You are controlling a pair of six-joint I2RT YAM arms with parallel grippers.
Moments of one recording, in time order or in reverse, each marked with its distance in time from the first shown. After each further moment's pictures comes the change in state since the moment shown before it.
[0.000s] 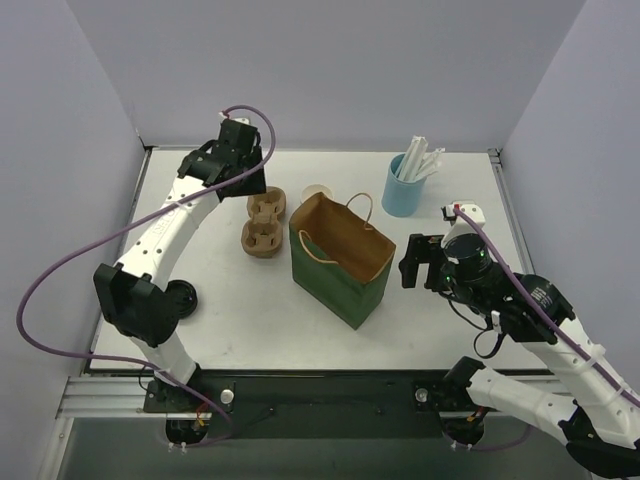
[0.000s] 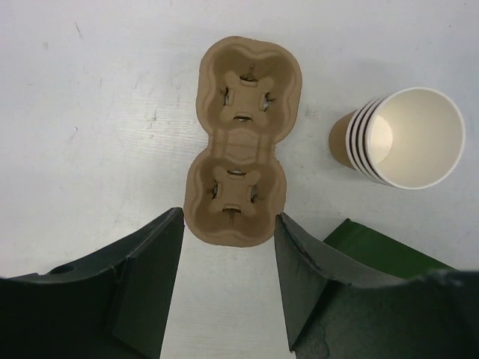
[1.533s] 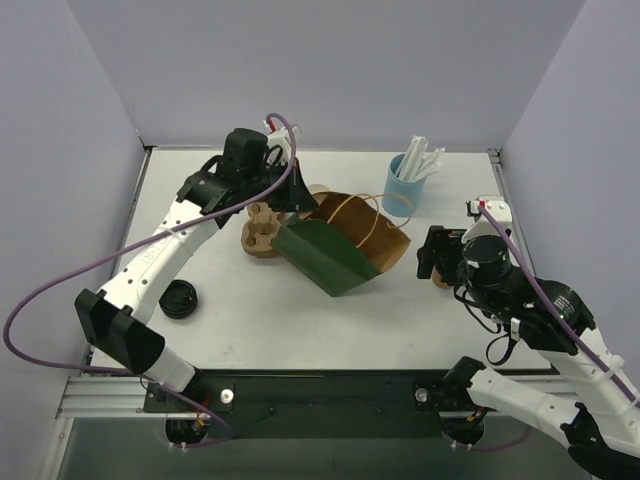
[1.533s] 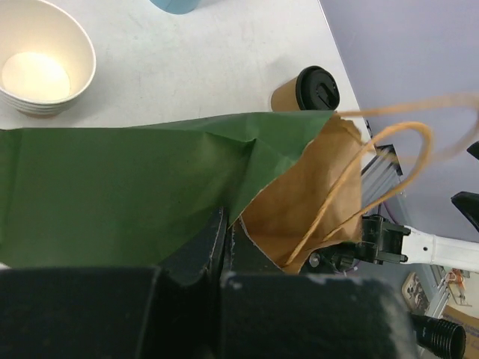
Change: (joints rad) left arm -0.130 -0.174 -0.145 0.224 0.691 -0.058; right arm 0.000 -0.037 0.066 -0.022 0.154 -0.019
